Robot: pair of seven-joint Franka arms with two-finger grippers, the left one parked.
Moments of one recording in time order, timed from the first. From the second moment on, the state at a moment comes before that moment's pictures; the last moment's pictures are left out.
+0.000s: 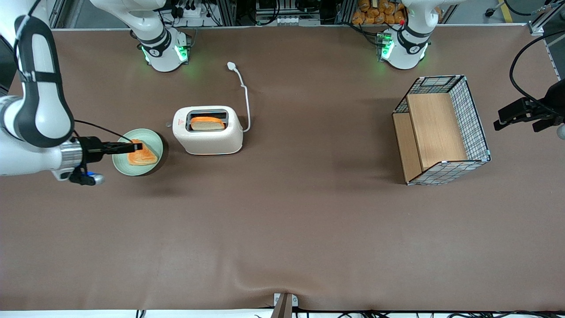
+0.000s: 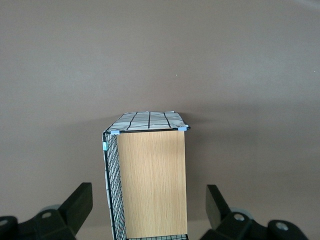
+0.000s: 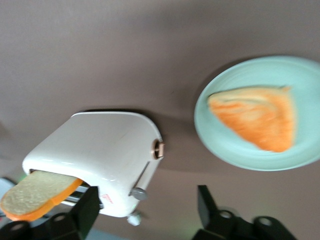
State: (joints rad) arm 0.02 0.32 -0.15 -1.74 0.35 1.58 -0.14
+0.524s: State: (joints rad) arm 0.06 0.15 -0.14 -1.66 0.09 1.65 -0.15
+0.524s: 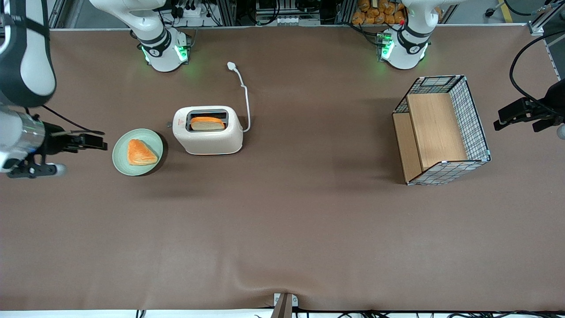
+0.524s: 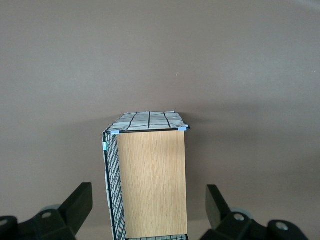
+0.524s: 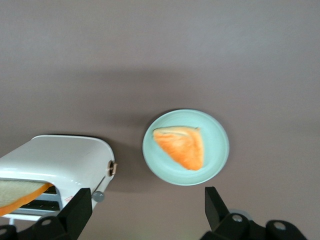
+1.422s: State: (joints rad) arm 0.02 0.03 -0.15 -1.61 0.02 1.60 -0.10
